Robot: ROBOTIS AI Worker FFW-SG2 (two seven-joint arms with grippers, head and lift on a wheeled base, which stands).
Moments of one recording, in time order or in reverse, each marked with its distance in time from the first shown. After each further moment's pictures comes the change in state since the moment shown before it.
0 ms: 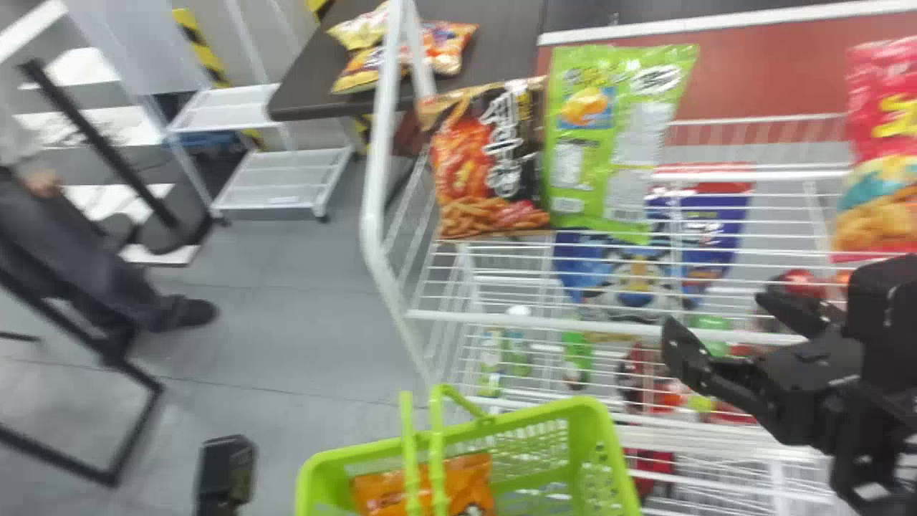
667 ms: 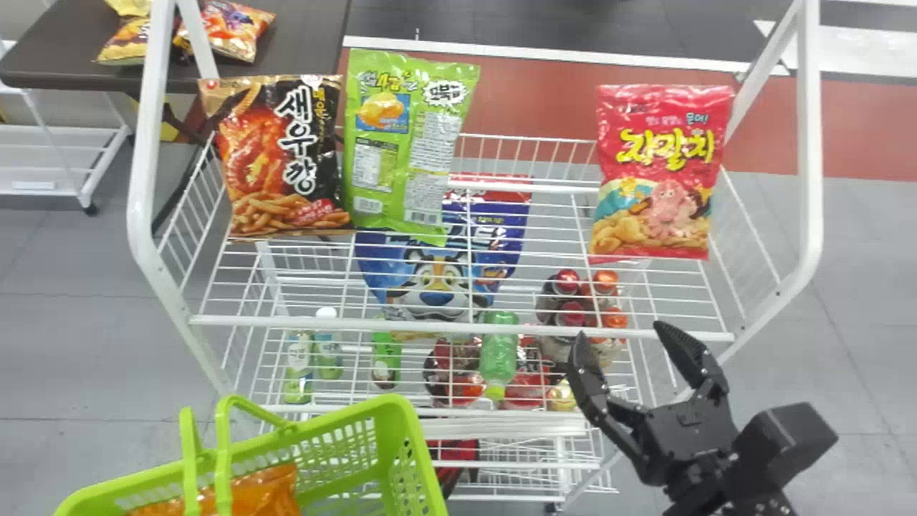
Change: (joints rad) left arm 0.000 0.000 -0.004 0.000 0.000 0.000 0.001; right arm 0.211 0.028 -0.172 0.321 -0.062 -0.793 0.019
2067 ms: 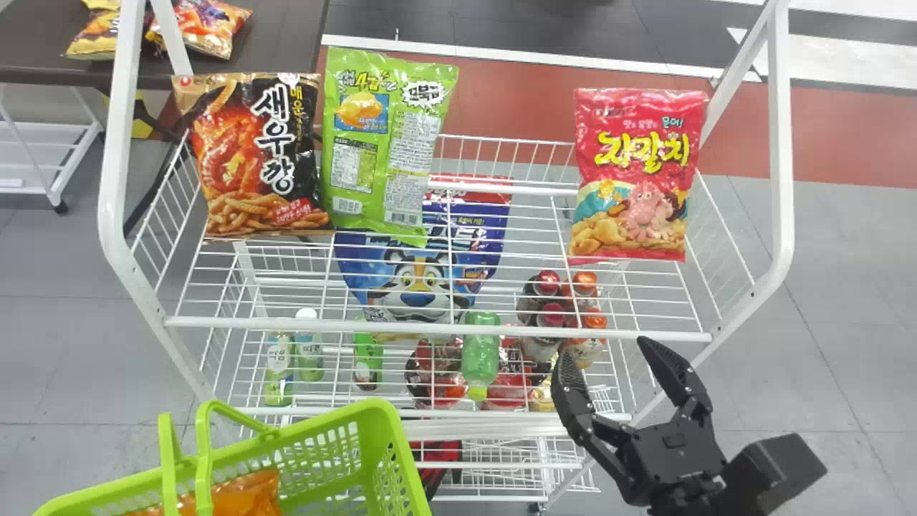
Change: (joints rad) left arm 0.005 -0.006 -0.002 -0.001 0.001 0.000 0.001; right arm 0.037 0.022 -0.005 0.018 -0.006 -0.075 0.019
